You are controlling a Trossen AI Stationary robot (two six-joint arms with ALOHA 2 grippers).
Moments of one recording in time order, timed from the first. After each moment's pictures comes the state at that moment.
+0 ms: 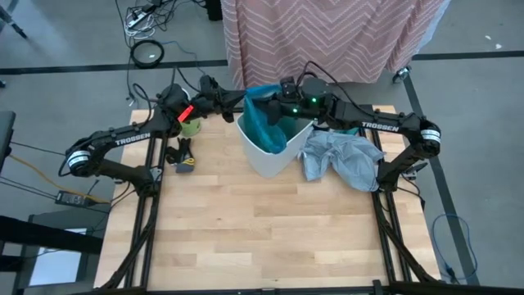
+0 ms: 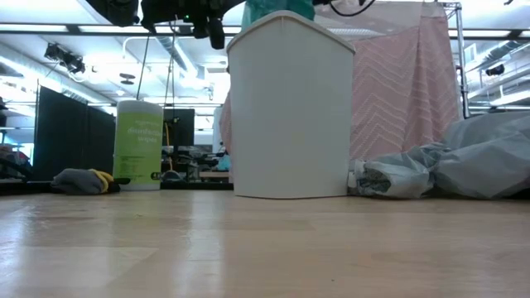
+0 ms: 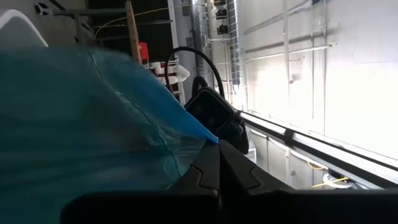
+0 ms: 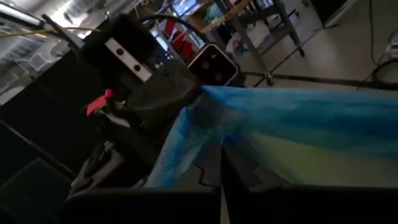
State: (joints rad) left arm 0.53 1.26 0.94 0.66 0.34 -1.61; right arm -0.29 1.55 1.42 0.10 -0.04 0.65
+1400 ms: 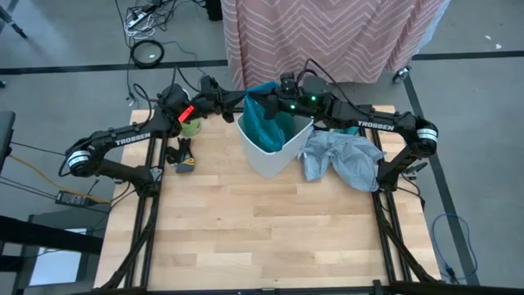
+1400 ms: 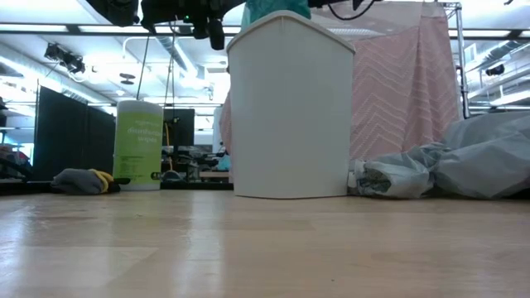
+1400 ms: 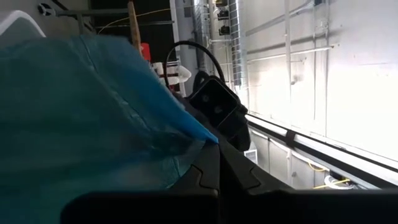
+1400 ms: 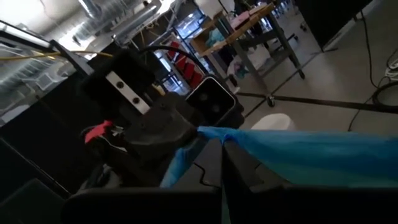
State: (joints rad) left arm 0.53 1.26 0.94 0.65 0.33 -1.61; right arm -0.31 1.58 1.42 0.21 0.00 0.65
